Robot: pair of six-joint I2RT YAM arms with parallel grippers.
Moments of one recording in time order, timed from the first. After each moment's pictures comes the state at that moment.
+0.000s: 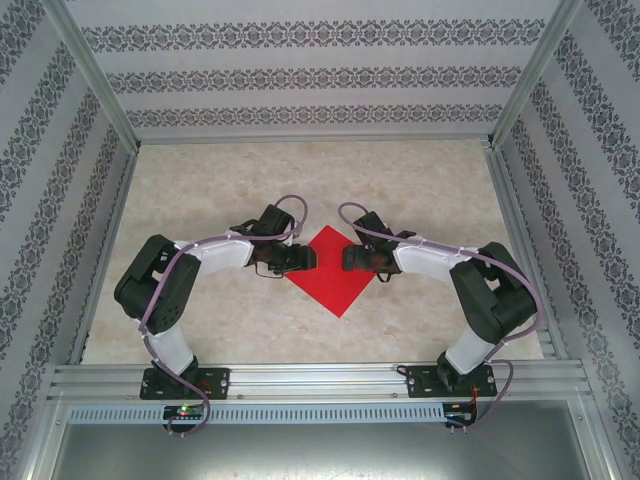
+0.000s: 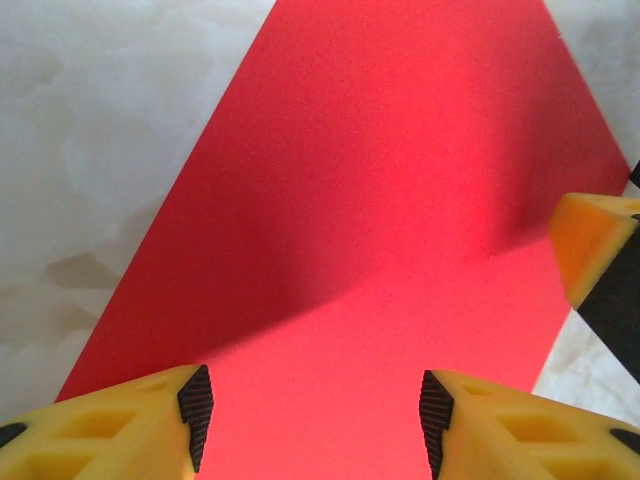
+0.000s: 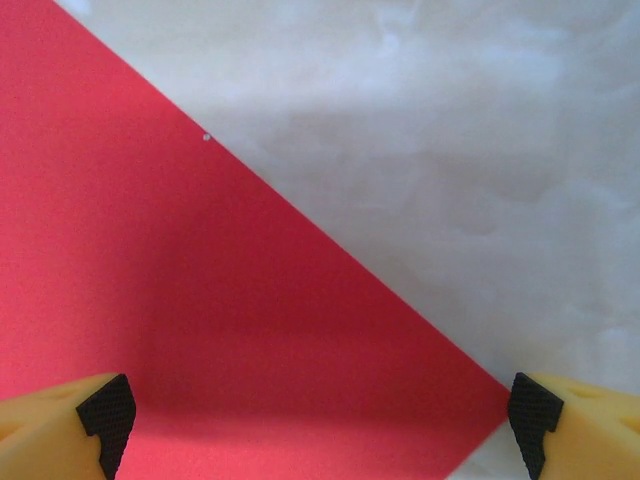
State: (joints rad) left arm -0.53 1.77 0.98 -0.29 0.38 -0.61; right arm 0.55 1.66 0.86 -0.37 0.11 0.57
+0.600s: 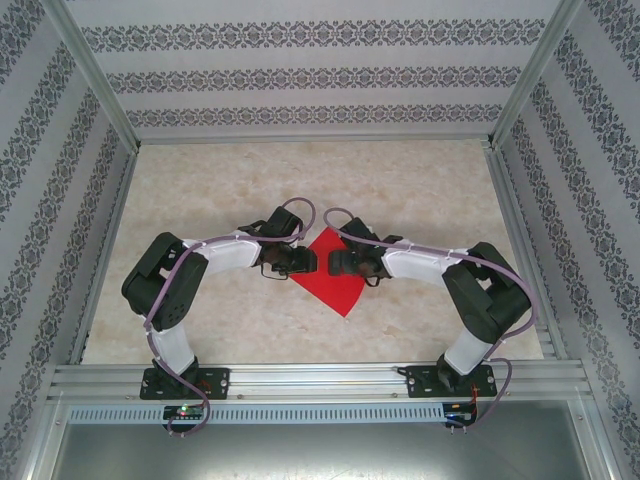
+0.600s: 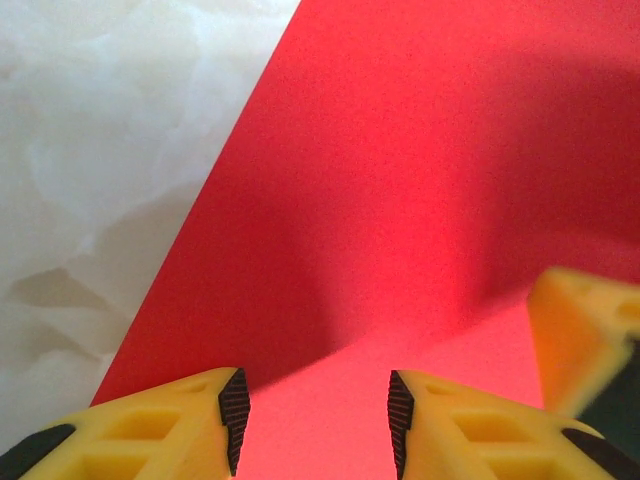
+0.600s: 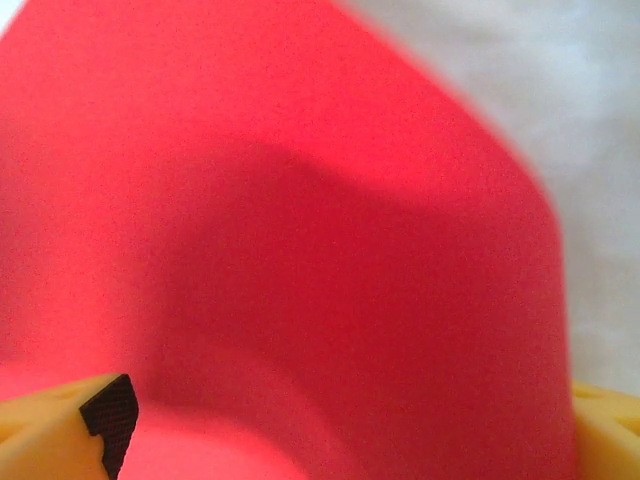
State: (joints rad) left arm -0.57 1.80 1.01 -0.30 0.32 -0.61; right arm 0.68 1.68 0.88 -0.35 0.09 0.63
